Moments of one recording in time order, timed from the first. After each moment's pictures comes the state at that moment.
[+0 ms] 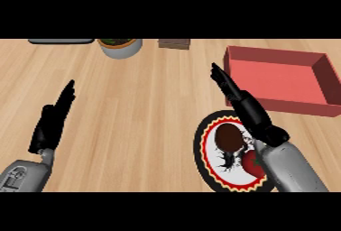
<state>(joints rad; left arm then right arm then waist) -0.18 0.45 -0.19 -1.41 0.06 0.27 0.17 -0.38 -0.26 0.33 -1.43 -0.13 0.02 -0.22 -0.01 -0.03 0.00</state>
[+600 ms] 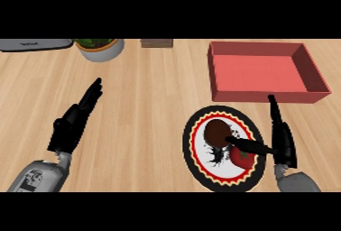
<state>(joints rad) -0.19 0.39 -0.27 -1.51 0.10 0.17 0.09 -0.11 -0.31 0.25 -1.29 0.21 -0.53 -0.01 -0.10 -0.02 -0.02</state>
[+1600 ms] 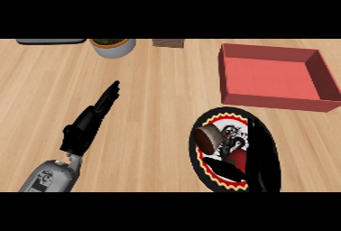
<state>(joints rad) -0.21 0.35 -0.32 -1.53 0.12 0.10 0.06 0.01 -0.28 0.55 -1.64 0.96 -0.36 0.88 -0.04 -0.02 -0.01</state>
